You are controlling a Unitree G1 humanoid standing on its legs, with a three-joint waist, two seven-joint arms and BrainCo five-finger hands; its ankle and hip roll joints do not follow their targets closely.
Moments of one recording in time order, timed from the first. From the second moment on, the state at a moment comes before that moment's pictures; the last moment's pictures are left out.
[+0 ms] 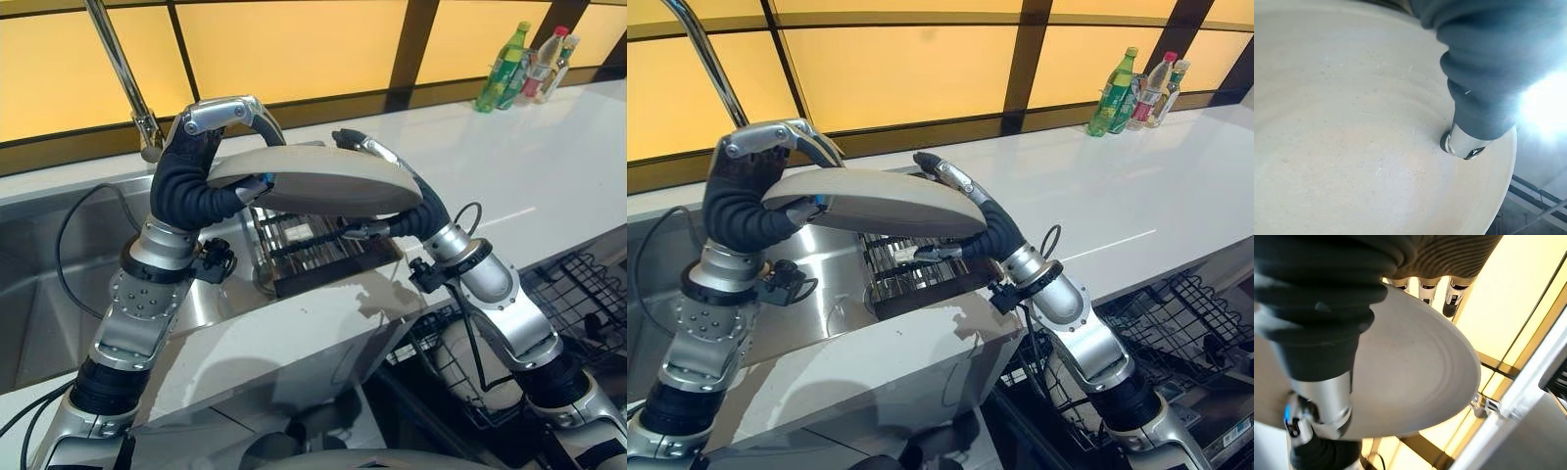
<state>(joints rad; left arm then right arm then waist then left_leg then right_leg) -0.30 0.60 -0.10 -0.41 -0.16 -0.49 0.06 -0.35 -0.52 0.33 -0.39 0.30 -0.08 0.05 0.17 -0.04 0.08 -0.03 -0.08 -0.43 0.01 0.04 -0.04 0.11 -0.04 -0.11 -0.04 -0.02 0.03</state>
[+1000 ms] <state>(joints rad) -0.23 0.57 0.03 -0.39 -0.17 -0.45 0.25 -0.23 -0.56 0.15 -0.39 0.22 -0.09 0.05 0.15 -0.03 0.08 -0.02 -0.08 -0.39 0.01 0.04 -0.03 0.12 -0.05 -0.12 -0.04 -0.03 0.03</state>
